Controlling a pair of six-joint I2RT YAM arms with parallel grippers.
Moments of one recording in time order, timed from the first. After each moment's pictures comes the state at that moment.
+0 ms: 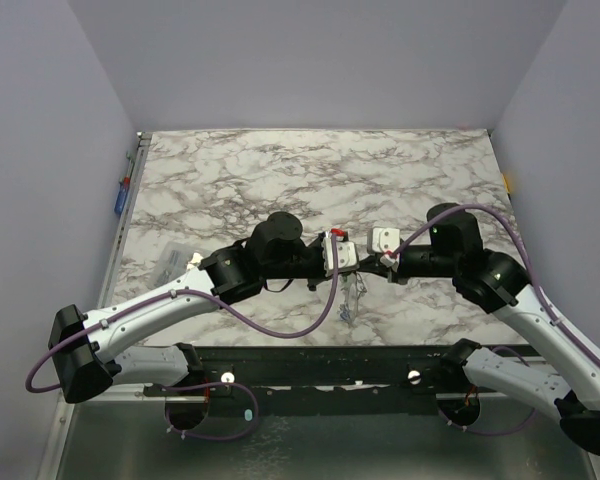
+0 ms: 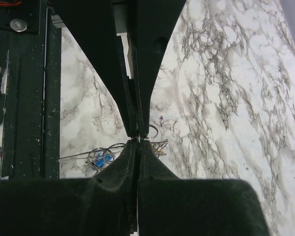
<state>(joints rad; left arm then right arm) -1.02 1.18 1.03 -0.17 0.38 0.34 0.67 0.89 1.00 -0.62 -0.59 -0.66</state>
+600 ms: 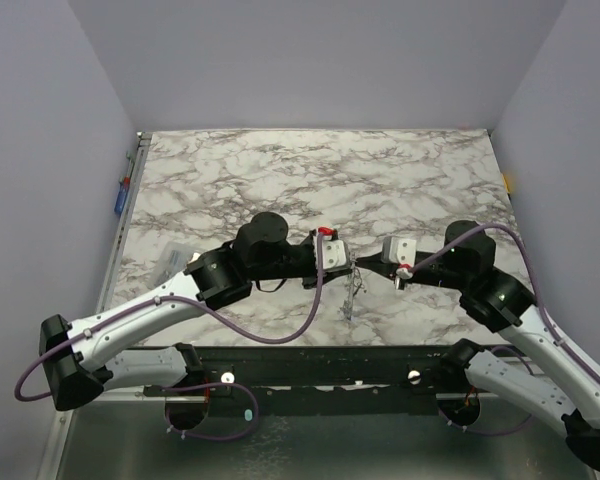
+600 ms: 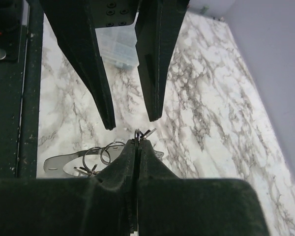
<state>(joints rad) -1.02 1.13 1.03 -0.16 0.36 0.35 0.67 0.75 0.83 -0.36 -0.60 -0.61</state>
